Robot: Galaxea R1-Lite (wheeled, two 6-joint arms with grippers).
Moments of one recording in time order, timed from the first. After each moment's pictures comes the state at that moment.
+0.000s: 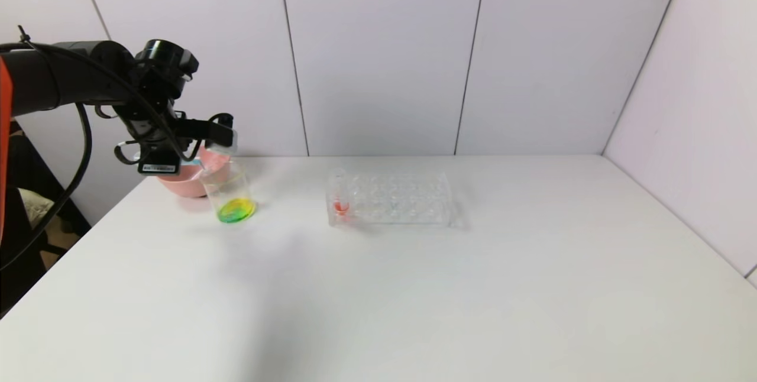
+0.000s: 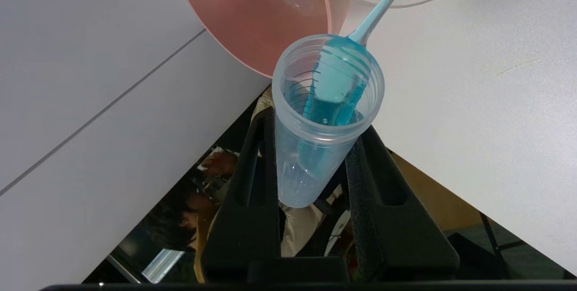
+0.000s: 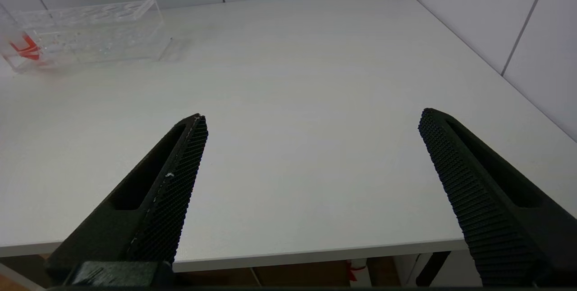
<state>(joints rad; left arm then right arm) -0.02 2.12 -2.00 0.75 0.40 1.41 0.00 0.00 0.00 0.00 -0.04 0.09</state>
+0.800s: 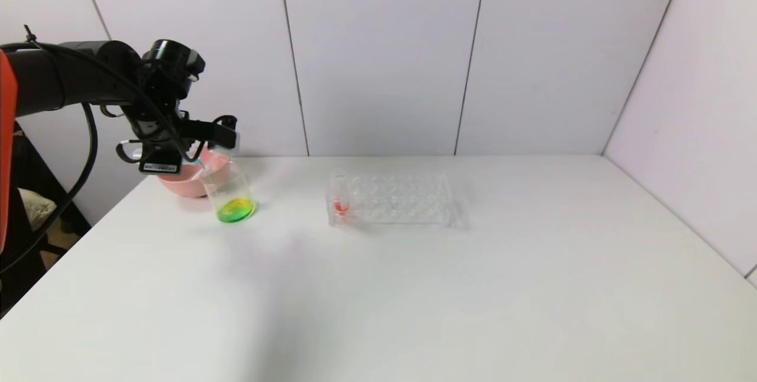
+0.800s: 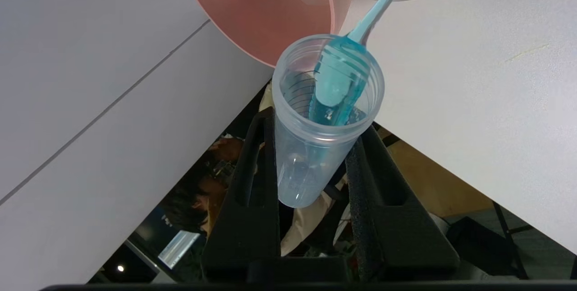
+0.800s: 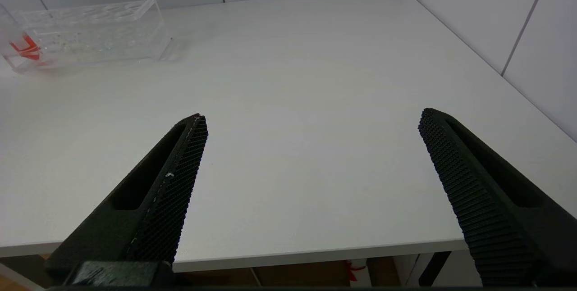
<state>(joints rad) -0.05 2.12 -2.01 0.75 0.46 1.42 0.00 0.00 0.00 0.00 -0.04 0.09</state>
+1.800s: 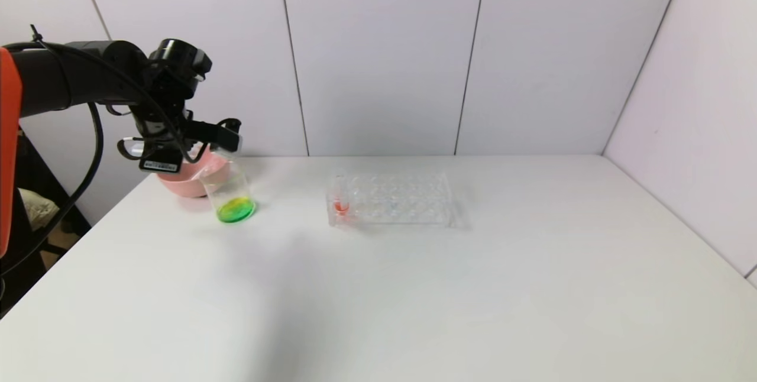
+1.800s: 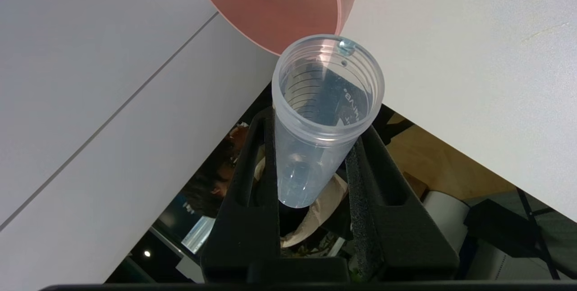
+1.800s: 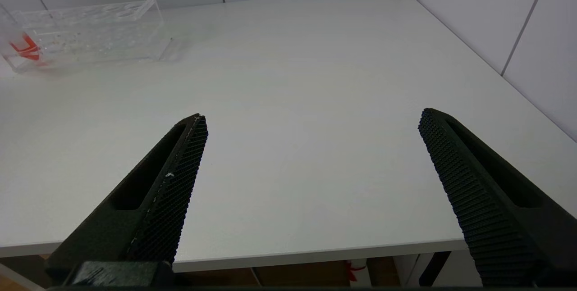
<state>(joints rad) -0.07 2.12 -2.01 0.74 0.52 1.47 0.00 0.00 0.00 0.00 -0.04 0.09</state>
